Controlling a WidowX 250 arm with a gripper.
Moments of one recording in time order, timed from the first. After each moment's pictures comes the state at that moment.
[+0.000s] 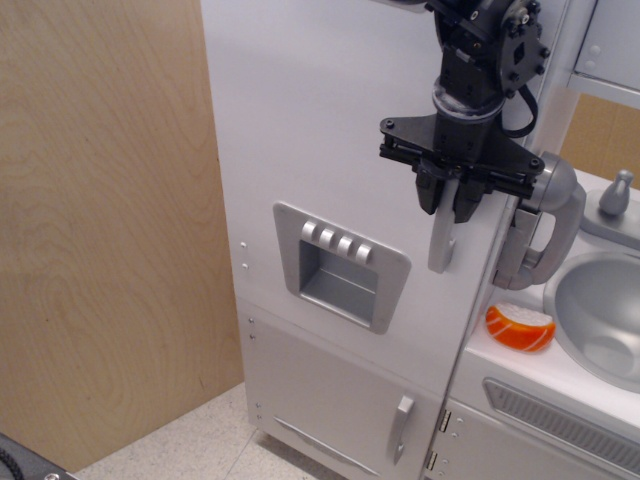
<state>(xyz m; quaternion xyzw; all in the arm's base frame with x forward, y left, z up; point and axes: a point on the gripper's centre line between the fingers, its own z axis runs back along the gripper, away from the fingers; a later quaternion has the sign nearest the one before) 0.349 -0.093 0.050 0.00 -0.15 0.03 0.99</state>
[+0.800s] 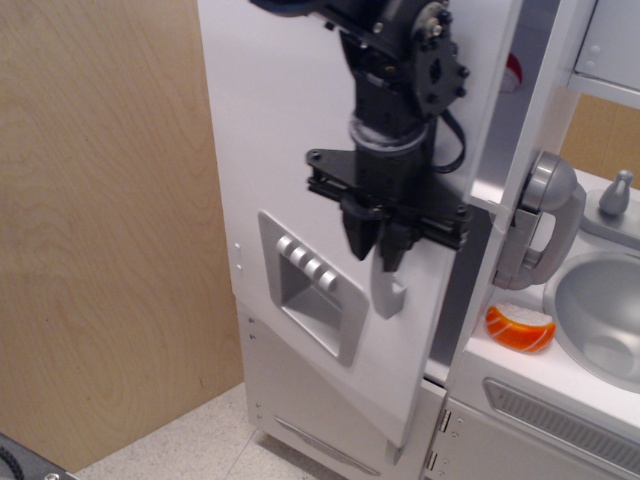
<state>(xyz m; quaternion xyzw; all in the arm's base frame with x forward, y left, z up) 0.276 -0.068 0.058 -0.01 -0.09 -0.02 1.00</state>
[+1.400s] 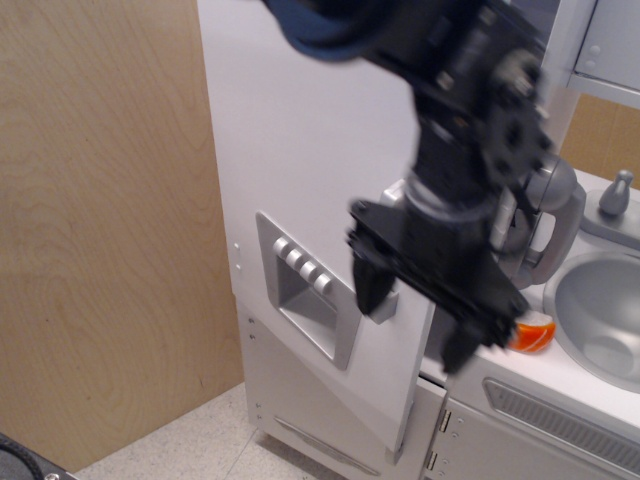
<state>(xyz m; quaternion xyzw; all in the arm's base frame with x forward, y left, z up) 0.229 -0.116 0.060 0.01 -0.04 -0.13 0.99</state>
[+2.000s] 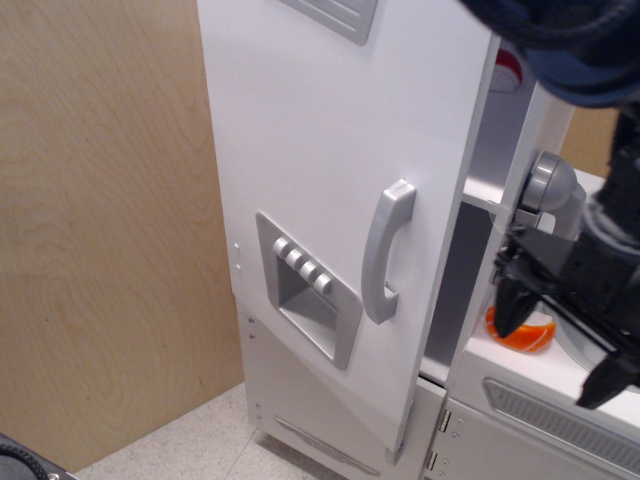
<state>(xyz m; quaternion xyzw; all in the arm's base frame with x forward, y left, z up) 0.251 -0.194 0.053 0.01 -0.02 -0.21 0.98</state>
